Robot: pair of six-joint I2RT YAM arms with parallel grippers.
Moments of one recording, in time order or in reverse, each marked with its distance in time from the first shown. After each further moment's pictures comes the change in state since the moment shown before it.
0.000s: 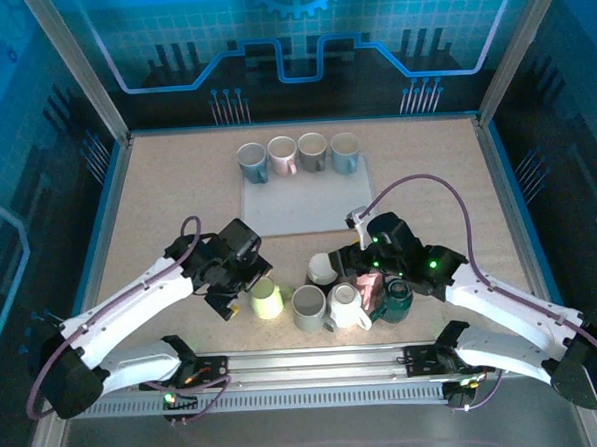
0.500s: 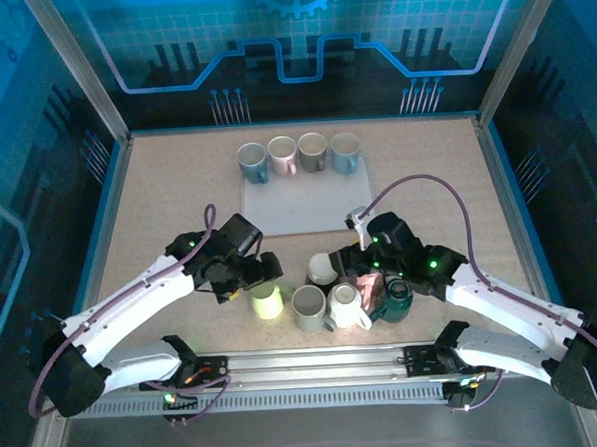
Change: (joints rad) left arm 0.007 0.009 0.017 0.060 0.010 0.454; right arm 0.000 0.002 0.003 -0.008 0.002 -0.018
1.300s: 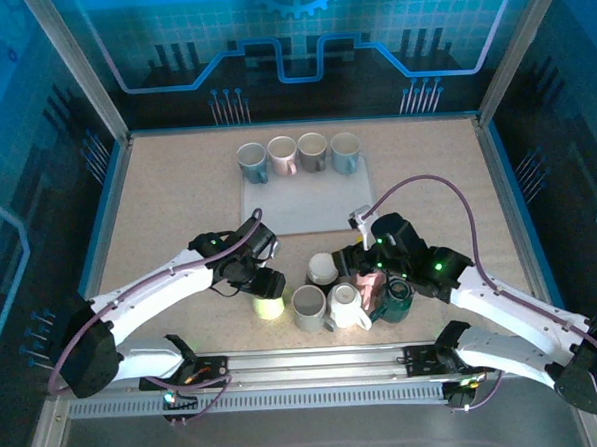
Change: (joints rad) left arm -0.014 0.118 -0.063 0.156 0.015 0.713; right arm 0.000 -0.038 -0.001 -0.013 0.027 -0.029
